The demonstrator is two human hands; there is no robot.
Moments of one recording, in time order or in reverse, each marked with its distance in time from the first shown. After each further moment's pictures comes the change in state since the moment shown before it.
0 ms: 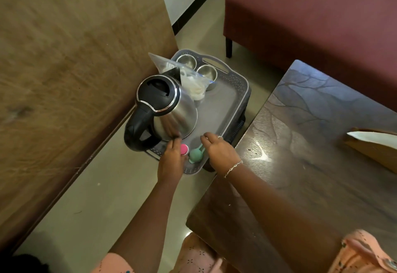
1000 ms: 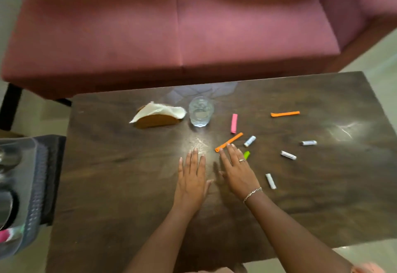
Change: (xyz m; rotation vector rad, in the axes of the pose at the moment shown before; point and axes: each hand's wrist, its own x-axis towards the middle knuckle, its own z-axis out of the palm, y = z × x) left_hand -0.276 0.360 0.222 0.545 -0.107 1.081; right_hand -0.483 0.257 0.020 -0.132 0.475 0.771
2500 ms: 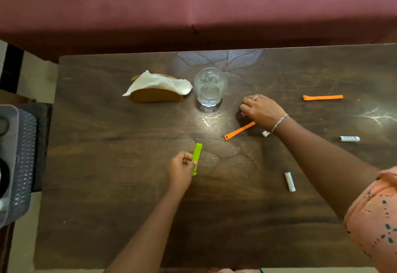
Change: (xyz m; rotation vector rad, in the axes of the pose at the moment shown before) left_hand 0.034 -0.025 0.064 -1.134 -0.086 -0.837; right_hand 0.140 0.120 0.037 -0.181 -0.030 -0.590
